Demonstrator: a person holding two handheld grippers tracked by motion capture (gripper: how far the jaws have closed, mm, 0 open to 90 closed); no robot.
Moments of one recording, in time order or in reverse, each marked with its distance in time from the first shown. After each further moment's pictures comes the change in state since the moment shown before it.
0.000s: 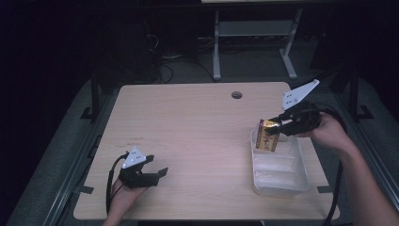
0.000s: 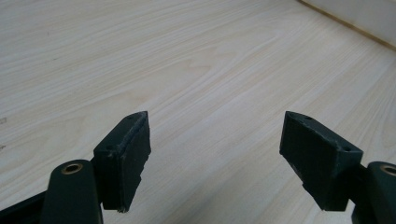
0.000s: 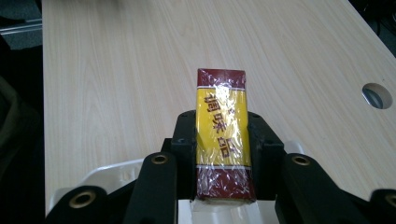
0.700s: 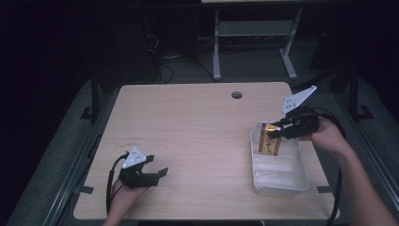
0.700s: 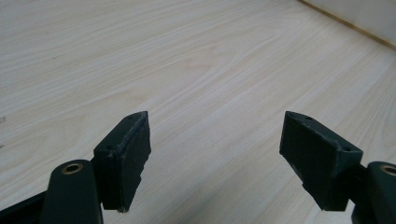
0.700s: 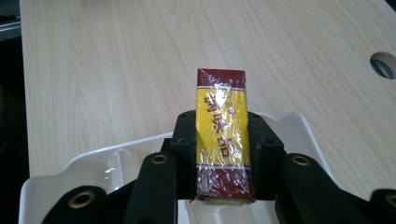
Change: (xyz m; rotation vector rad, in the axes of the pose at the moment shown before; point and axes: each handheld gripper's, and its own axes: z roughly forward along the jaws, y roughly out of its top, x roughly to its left) left arm 0.000 0.000 0.001 0.001 -0.001 -0.004; right arm -0.009 -0.022 0.017 0.035 -0.005 0.059
